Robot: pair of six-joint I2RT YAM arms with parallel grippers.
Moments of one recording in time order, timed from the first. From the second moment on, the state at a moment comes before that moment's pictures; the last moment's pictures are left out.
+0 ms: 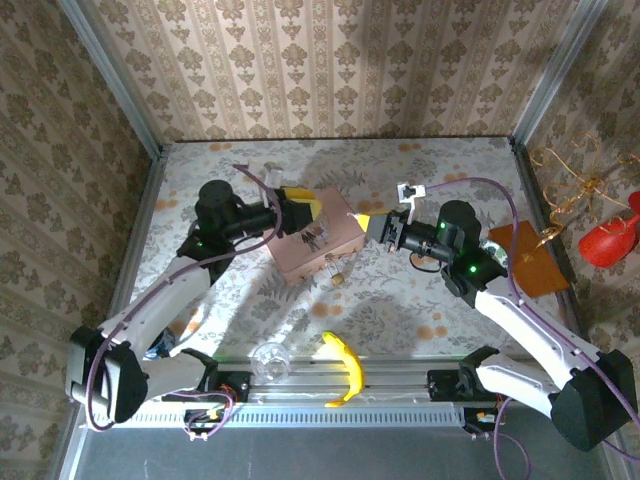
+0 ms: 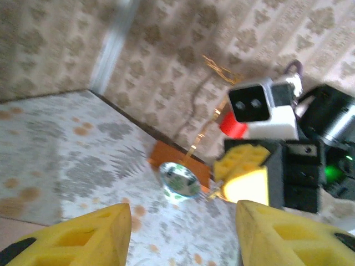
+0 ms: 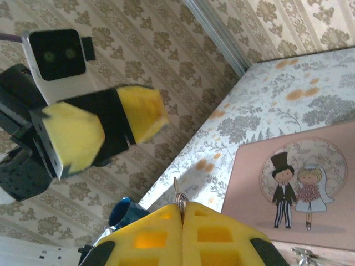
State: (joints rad) left arm -0.52 1.20 0.89 0.30 0.83 -0.49; right arm 0.44 1.03 0.74 0.21 -0.57 0.63
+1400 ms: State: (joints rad) left arm -0.60 1.36 0.94 0.52 1.01 -0.58; right arm 0.46 1.07 0.75 0.34 -0.66 0.68
